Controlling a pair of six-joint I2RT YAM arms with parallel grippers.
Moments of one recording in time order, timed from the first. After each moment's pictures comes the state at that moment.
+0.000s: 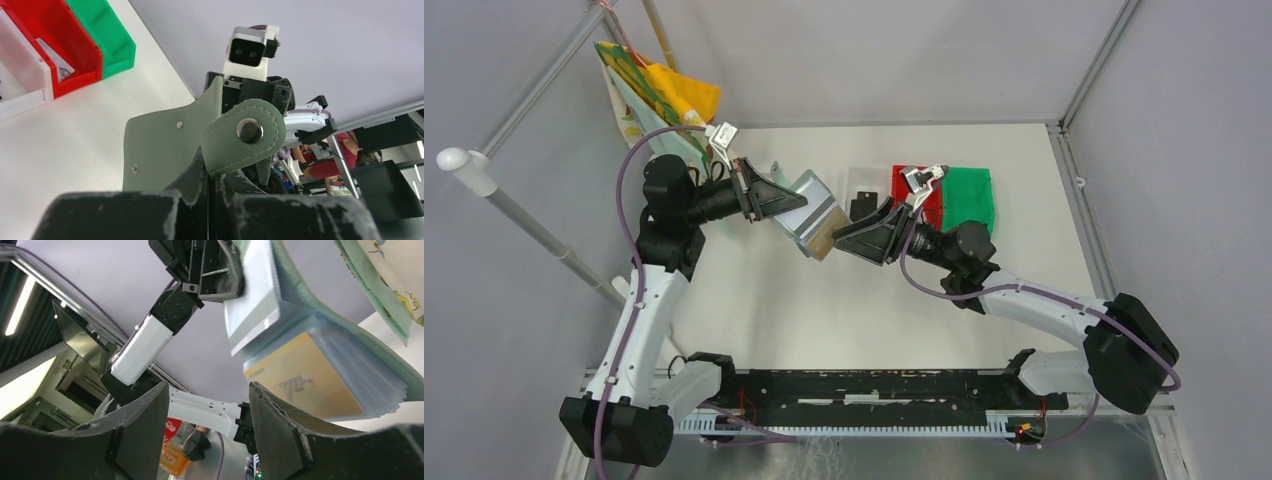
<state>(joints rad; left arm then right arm) -0.12 1.01 1.05 -0.10 1.05 -0.85 0.79 1.27 0.69 1.01 -0.51 1.09</state>
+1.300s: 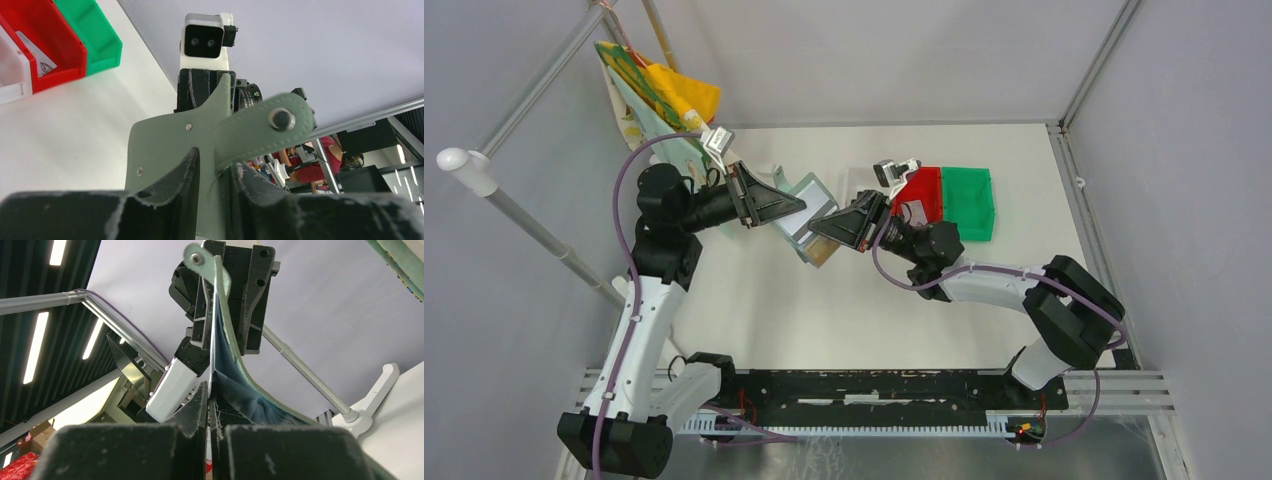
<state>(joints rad) -0.12 0.95 1.03 -0.08 1.04 -0.95 0.86 1.58 0.81 1.38 -0.42 1.33</state>
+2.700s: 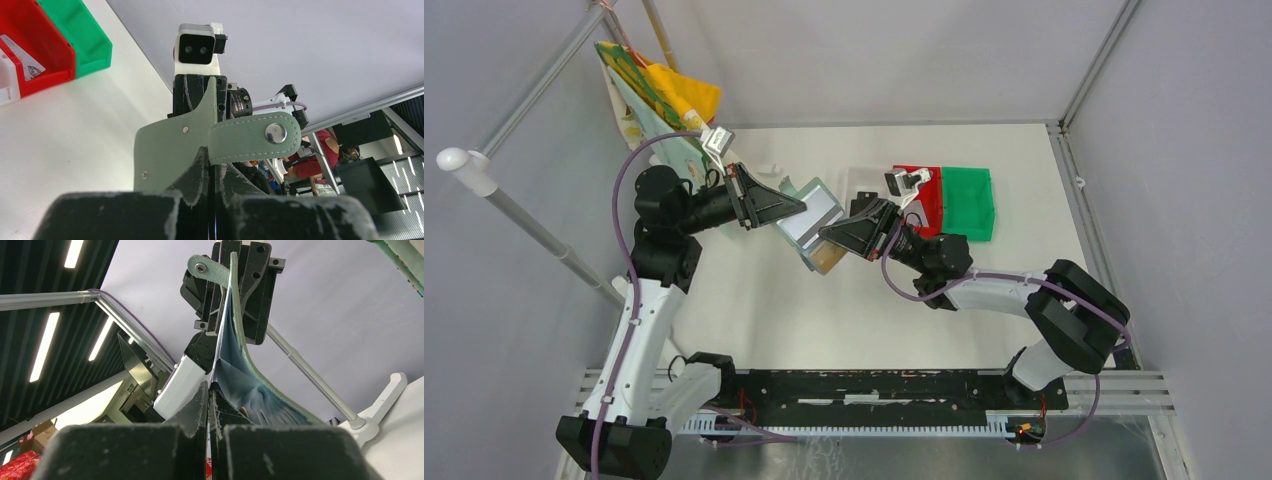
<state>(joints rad) -0.12 0.94 1.03 -0.05 1.05 -0.97 0.87 1.55 0.72 1.50 -0.38 1.33</state>
